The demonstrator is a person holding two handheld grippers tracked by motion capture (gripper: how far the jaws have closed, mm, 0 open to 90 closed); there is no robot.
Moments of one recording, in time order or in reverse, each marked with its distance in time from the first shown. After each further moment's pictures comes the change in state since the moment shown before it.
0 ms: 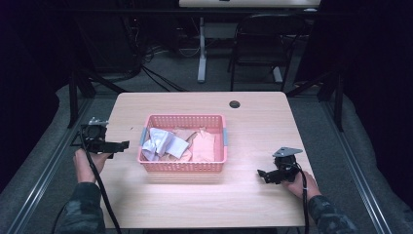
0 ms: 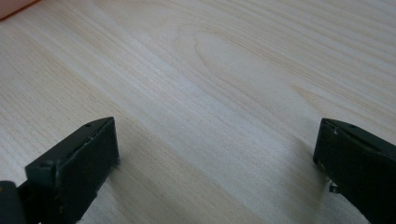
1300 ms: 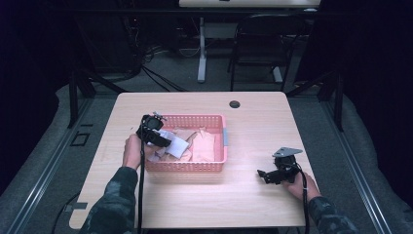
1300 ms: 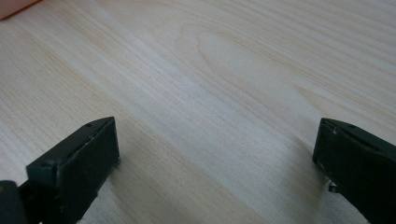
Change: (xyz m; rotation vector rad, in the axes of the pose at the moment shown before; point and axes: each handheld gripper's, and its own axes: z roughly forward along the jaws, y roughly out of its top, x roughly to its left) left arm -0.110 0.054 0.082 0.225 -0.088 0.254; right arm 0.001 0.000 0.000 0.001 0.002 -0.004
